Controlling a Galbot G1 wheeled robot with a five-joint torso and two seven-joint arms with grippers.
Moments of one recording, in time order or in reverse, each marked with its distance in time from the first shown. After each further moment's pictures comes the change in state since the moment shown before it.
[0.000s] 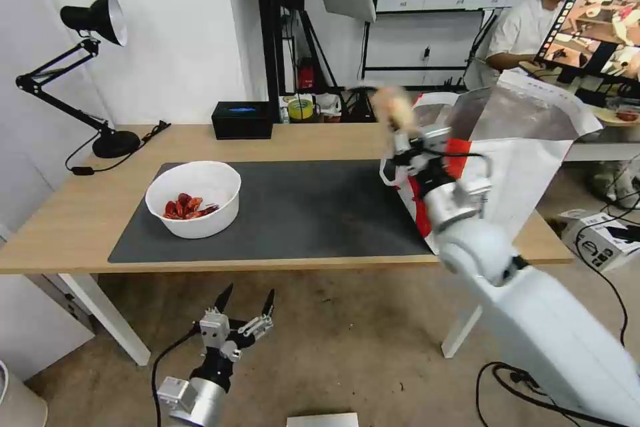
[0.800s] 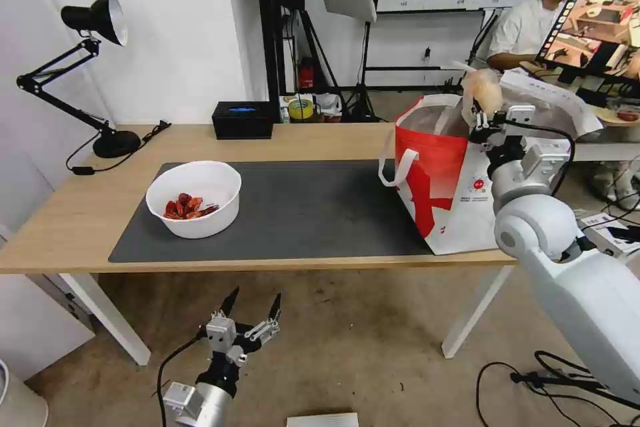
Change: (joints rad) left arm 0.016 -0.009 0.000 -0.016 0.015 -0.004 0.001; right arm 0.021 -0.068 0.080 -0.081 0.107 -0.163 0.142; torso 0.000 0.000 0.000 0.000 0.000
